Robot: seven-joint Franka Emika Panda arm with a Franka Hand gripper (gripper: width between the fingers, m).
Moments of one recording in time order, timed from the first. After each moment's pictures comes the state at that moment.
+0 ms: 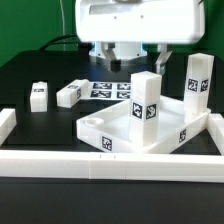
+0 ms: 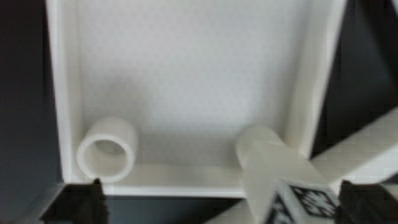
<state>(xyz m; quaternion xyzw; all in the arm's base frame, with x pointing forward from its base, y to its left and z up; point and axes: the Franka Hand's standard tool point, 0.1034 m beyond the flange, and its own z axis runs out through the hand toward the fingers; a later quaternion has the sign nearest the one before) 0.550 -0.010 0.095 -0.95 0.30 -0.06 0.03</state>
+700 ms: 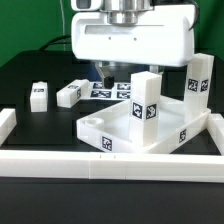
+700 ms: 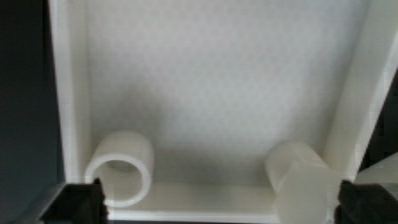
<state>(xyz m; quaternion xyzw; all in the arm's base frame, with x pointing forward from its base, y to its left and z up) 0.544 -0.018 0.079 -0.95 0.30 -0.07 0.03</state>
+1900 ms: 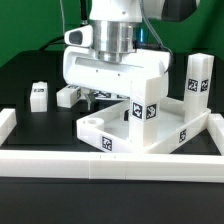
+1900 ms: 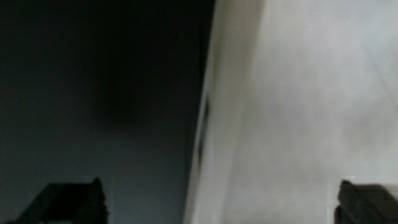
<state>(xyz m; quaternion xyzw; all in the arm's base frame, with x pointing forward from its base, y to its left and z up) 0.493 -0.039 0.009 -0.96 0.28 -0.05 -0.01</state>
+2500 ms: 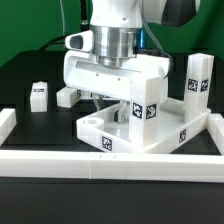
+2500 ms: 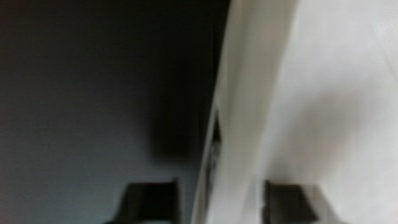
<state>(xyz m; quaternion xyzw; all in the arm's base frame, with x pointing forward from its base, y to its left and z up) 0.493 -0.039 0.006 -0.96 0.28 -0.05 -0.01</state>
